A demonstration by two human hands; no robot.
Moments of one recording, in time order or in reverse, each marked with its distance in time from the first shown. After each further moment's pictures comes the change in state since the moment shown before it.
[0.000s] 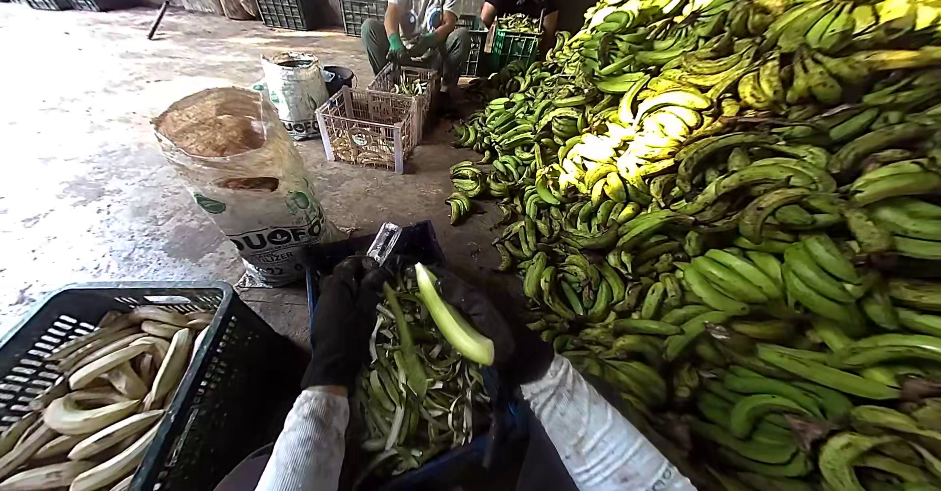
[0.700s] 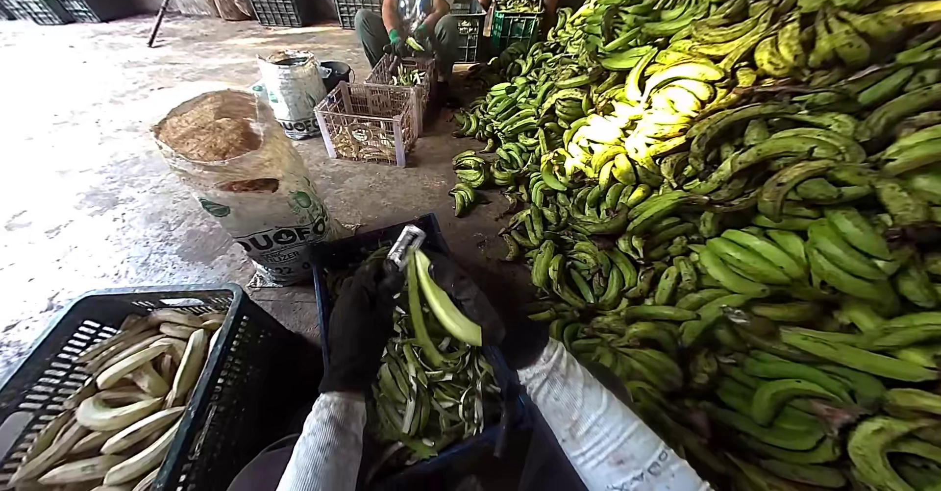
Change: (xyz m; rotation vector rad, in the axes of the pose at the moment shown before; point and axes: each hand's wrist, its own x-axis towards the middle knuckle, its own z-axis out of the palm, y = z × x) left_hand -0.010 0.001 0.009 0.045 -0.046 0.058; right_hand 0.013 0.007 0.000 -0.232 0.096 -0.063
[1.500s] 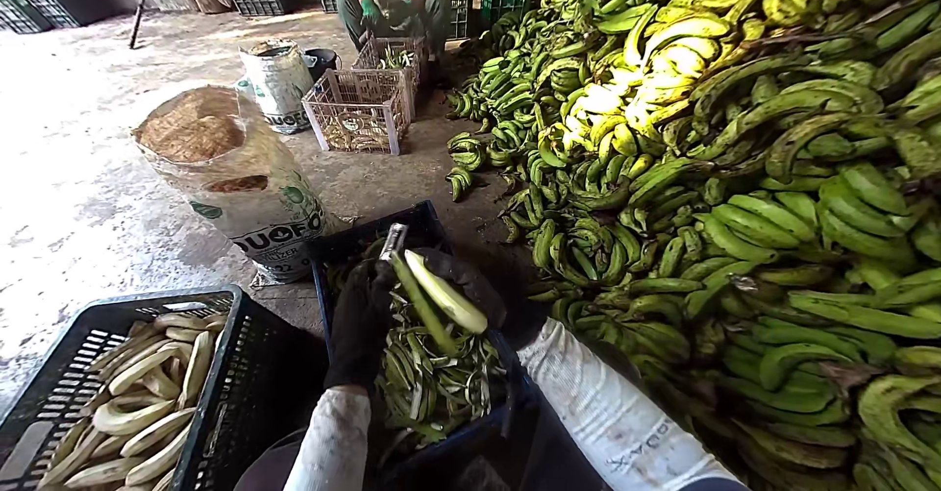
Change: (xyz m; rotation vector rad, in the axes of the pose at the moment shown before) left_hand -0.003 0.000 0.011 -0.128 -0.039 -0.163; right_hand -0.009 -0.010 -0.004 0.143 -0.010 0.082
